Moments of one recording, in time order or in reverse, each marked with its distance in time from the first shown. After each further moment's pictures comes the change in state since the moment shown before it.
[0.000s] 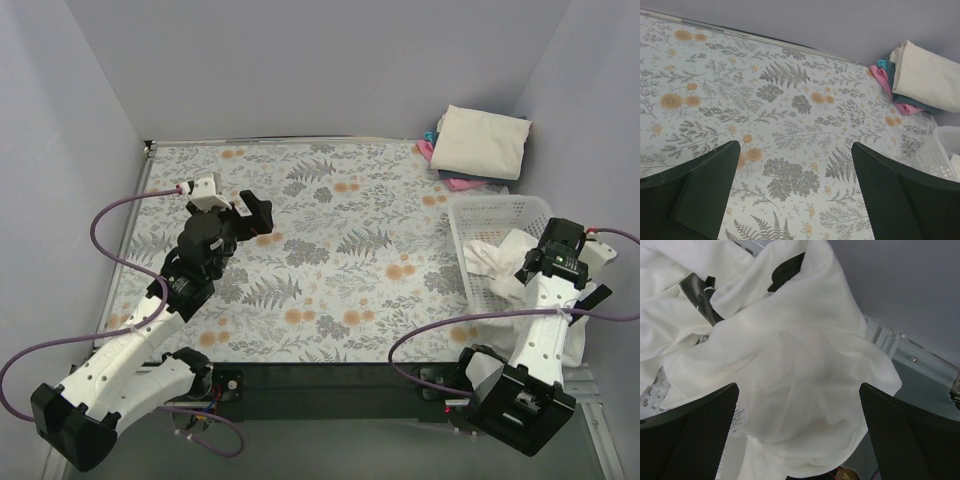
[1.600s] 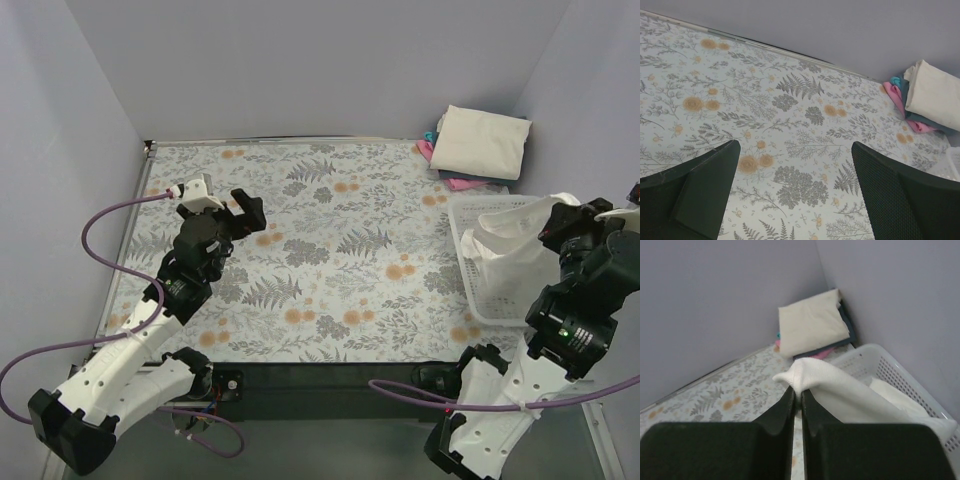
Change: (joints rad) left arm 0.000 -0.038 0.000 -0.006 -0.087 -0.006; right arm -0.156 -0.328 0.407 0.196 -0.835 -0.073
